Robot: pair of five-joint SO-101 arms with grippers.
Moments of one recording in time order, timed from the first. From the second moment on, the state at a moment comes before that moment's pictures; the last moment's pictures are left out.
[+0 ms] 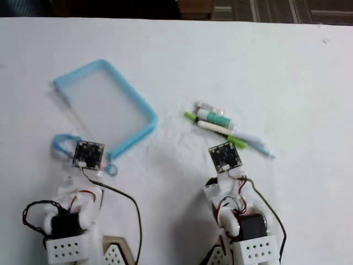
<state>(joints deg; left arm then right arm) -15.4 -103.8 97.2 72.9 -18.0 -11.8 -102.2 96.4 67.9 10.9</state>
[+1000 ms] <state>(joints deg) -15.4 -103.8 97.2 72.9 -18.0 -17.1 -97.1 73.3 61.5 10.9</state>
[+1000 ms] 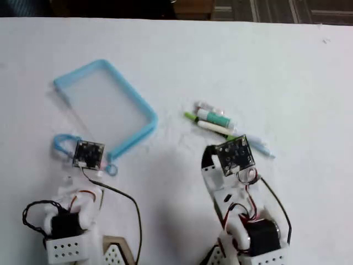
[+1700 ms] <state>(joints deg) -27.4 -103.5 94.6 72.7 -28.3 -39.0 -18.4 24.8 64.5 -5.4</state>
